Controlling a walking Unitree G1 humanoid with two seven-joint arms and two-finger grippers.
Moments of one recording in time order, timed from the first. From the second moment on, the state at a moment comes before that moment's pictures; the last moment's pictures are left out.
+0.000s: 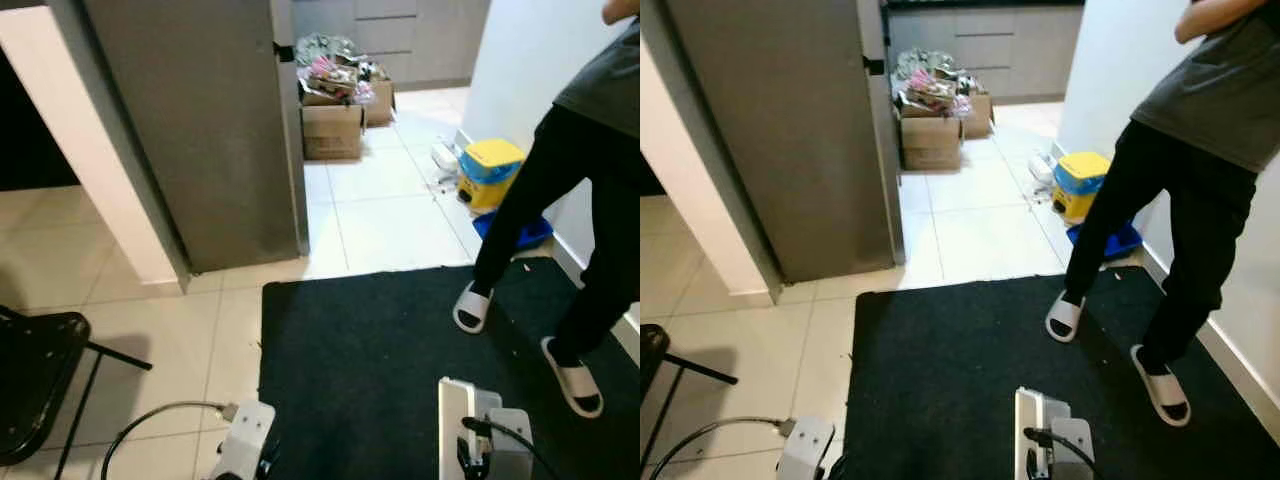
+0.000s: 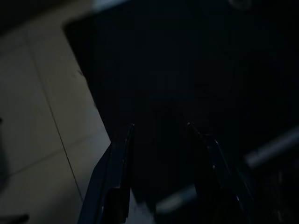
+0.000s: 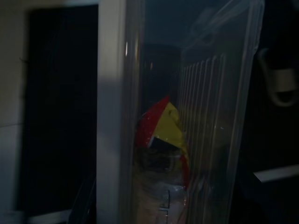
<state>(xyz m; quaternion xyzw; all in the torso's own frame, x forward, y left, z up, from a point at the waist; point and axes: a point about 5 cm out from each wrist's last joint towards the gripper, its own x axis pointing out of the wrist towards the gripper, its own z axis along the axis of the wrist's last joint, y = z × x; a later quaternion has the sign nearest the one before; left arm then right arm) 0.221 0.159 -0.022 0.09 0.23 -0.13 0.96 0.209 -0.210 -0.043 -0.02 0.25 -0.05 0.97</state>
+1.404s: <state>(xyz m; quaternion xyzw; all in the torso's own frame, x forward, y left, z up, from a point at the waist) 0.217 0.167 -0.028 0.10 0.24 -0.12 0.96 0.215 -0.198 -0.042 -0.01 0.24 -0.03 0.97</state>
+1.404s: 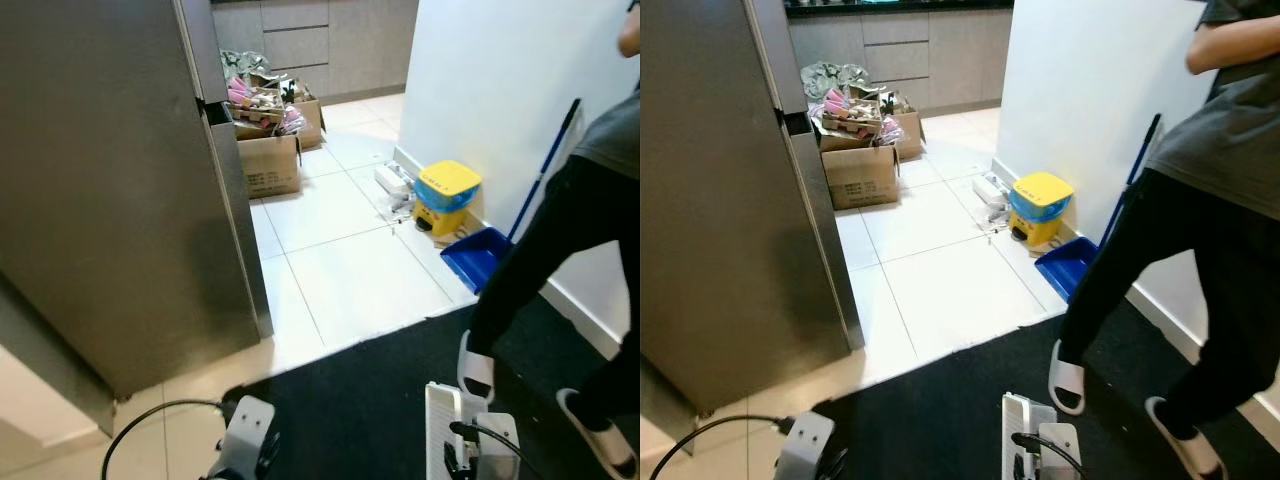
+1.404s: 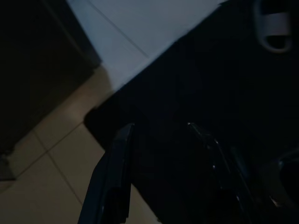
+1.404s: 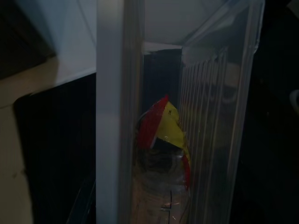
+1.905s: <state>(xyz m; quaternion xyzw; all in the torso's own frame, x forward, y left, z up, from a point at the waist) 0.217 0.167 -0.027 0.10 0.24 -0.12 0.96 0.218 -0.198 -0.040 -0.01 0.23 -0.02 0.97</state>
